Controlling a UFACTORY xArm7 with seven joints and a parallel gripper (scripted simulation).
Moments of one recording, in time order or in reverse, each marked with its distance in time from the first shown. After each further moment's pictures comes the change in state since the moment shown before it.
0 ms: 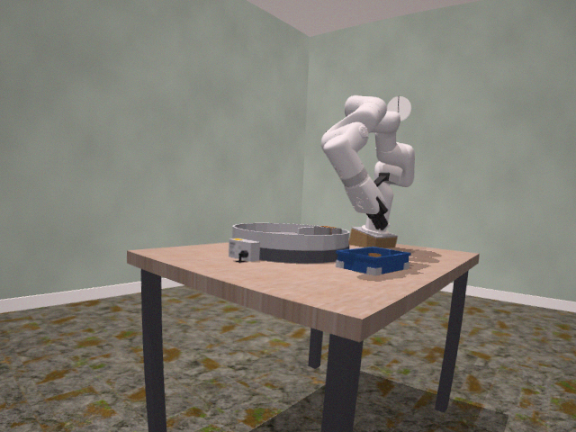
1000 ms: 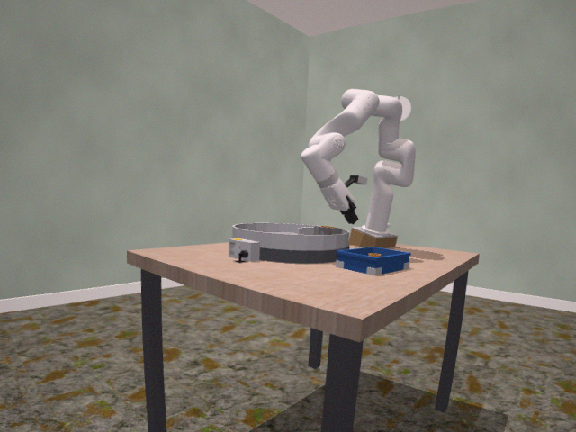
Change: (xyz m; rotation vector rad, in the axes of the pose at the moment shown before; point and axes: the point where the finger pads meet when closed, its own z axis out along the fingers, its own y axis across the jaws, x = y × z) arm 0.038 -0.203 0.034 -0.001 0.009 0.000
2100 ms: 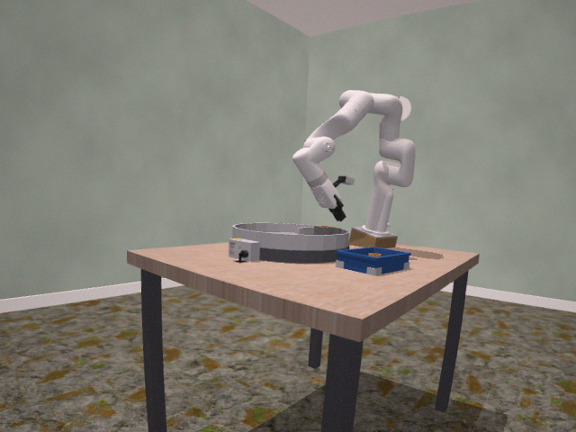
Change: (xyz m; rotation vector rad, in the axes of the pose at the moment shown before) arm 0.017 -0.101 0.014 -0.001 -0.010 -0.001
